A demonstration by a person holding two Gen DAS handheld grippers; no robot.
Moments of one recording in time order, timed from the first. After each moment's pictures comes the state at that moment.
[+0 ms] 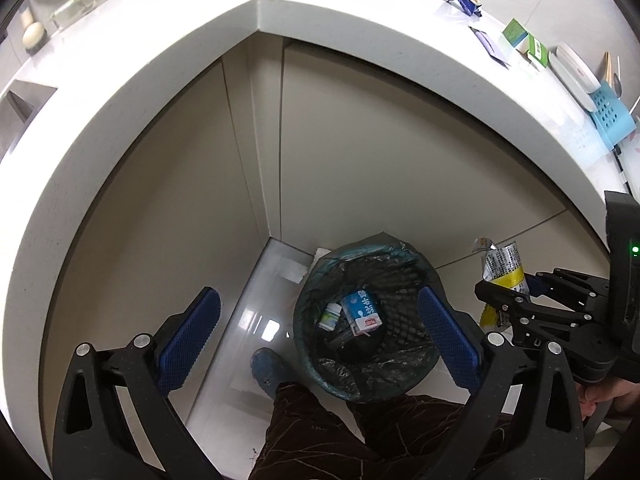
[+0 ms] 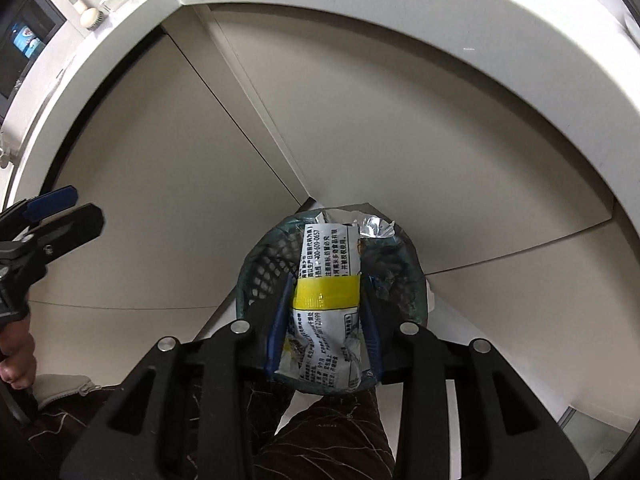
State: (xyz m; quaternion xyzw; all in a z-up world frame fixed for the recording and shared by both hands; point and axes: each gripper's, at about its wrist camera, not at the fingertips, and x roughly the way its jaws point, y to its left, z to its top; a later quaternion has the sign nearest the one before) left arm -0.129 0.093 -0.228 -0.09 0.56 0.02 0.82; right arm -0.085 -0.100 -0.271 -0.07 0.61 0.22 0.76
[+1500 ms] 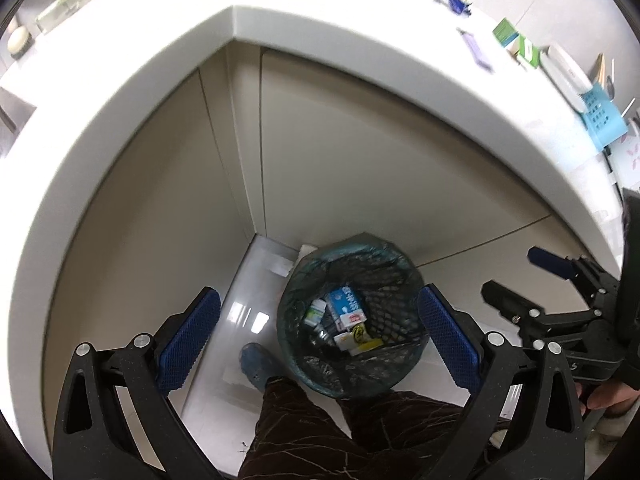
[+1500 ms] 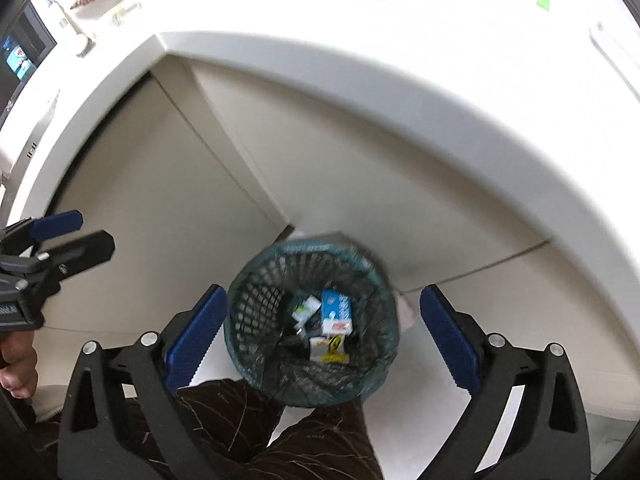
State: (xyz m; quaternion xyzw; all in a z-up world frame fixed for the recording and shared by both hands) left arm -0.119 0.082 -0.214 -0.10 0.57 0.01 0.82; right arm -0.078 -0.115 -0.230 -0.07 0.56 0.19 0.80
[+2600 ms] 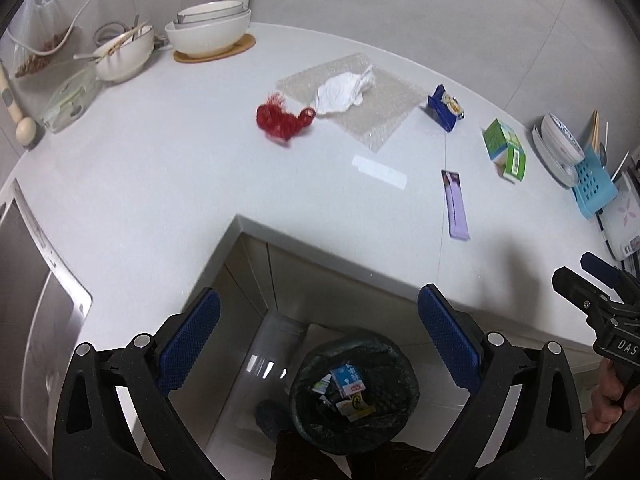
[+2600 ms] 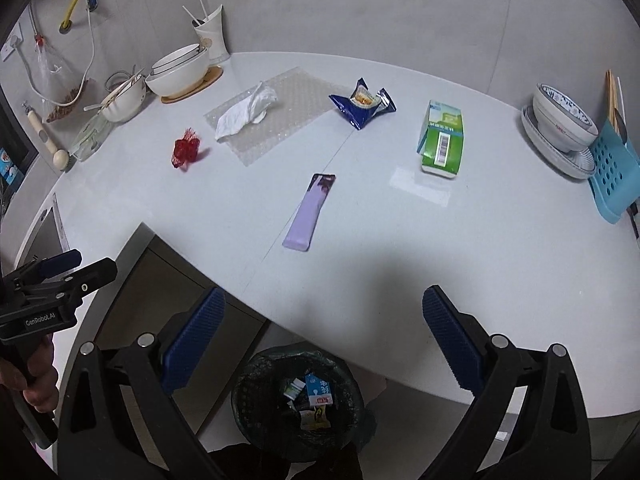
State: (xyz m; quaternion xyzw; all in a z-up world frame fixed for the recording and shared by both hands) left arm -0.023 0.098 -0.090 -0.08 0.50 0.02 0.86; right arm 0.010 -0.141 -0.071 -0.02 0.48 0.12 0.87
